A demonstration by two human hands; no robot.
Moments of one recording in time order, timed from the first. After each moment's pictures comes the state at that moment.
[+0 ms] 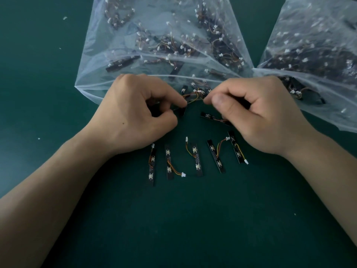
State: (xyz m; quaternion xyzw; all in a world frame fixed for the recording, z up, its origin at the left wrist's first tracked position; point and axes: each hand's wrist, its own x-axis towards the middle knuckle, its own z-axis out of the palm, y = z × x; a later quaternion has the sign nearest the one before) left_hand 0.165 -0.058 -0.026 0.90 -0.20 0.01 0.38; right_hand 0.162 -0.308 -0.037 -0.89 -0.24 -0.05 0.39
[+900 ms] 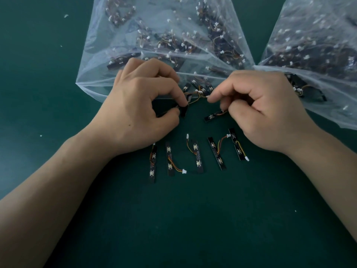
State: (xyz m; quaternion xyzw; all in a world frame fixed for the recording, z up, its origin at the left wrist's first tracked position) left_hand 0.164 -0.059 -0.028 0.93 -0.23 0.03 0.30; right_hand 0.162 -0.309 -0.036 -0.88 -0.26 -0.06 0.39
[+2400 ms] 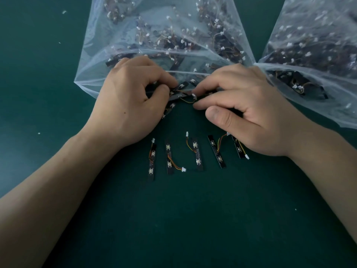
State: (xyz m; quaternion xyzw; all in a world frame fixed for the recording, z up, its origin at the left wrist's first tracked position) left_hand 0.168 -0.062 -0.032 0.93 -0.13 0.09 0.32; right_hand 0.162 -0.309 -0.035 -0.90 -0.34 -0.01 0.27
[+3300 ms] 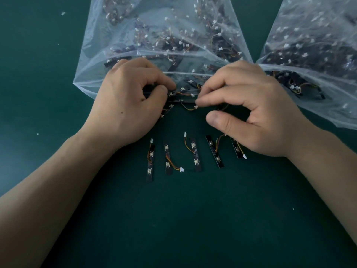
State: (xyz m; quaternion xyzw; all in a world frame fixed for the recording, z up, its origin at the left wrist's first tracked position) left_hand 0.168 -0.062 -0.030 0.93 -0.13 0.07 0.34; right_hand 0.160 -0.311 -0.035 -0.87 -0.36 -0.06 0.31
